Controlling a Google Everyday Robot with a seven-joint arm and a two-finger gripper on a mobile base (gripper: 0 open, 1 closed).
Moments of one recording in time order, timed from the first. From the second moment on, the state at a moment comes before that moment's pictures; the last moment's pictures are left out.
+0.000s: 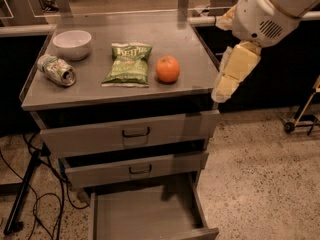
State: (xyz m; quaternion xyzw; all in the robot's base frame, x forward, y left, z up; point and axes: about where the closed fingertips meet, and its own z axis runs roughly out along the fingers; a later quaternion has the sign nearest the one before) arm 0.510 -0.121 0.989 -0.64 0.73 0.04 0.25
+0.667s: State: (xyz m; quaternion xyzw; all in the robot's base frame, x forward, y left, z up) arm 0.528 -0.095 1.009 -0.66 0.71 0.00 0.23
